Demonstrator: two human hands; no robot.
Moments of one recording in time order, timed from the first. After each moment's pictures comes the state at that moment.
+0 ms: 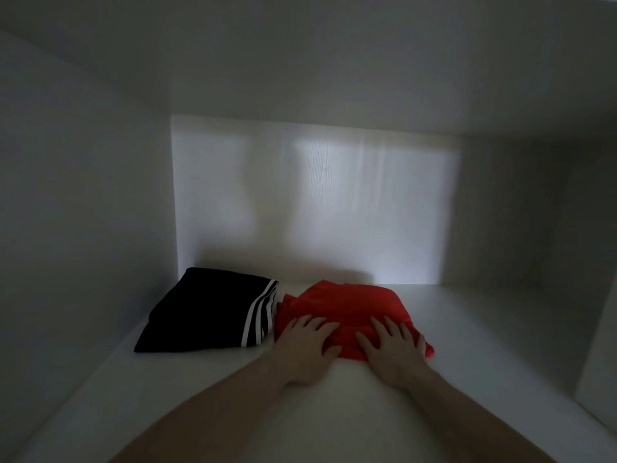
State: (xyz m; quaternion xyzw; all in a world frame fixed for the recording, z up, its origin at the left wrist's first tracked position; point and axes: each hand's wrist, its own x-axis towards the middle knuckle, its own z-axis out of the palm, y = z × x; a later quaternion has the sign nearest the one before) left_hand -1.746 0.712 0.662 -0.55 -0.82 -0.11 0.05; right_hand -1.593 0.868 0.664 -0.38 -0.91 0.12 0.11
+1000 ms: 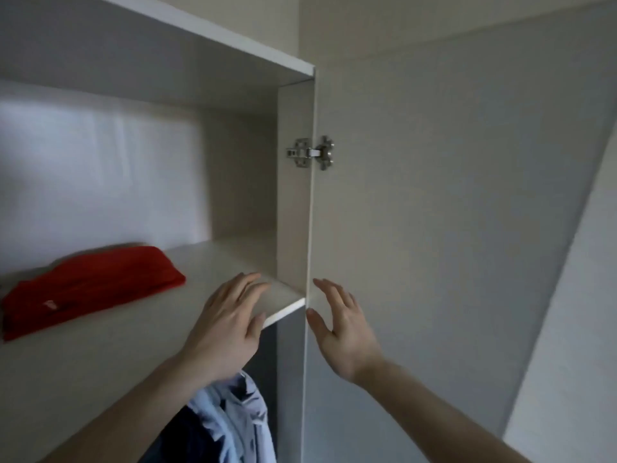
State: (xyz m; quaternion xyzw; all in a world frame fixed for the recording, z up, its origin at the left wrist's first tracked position) left_hand -1.472 0.693 0.712 -0.74 -0.58 -0.30 0.14; right_hand -1.245 0.732 0.704 -0.43 -0.81 0.12 0.38
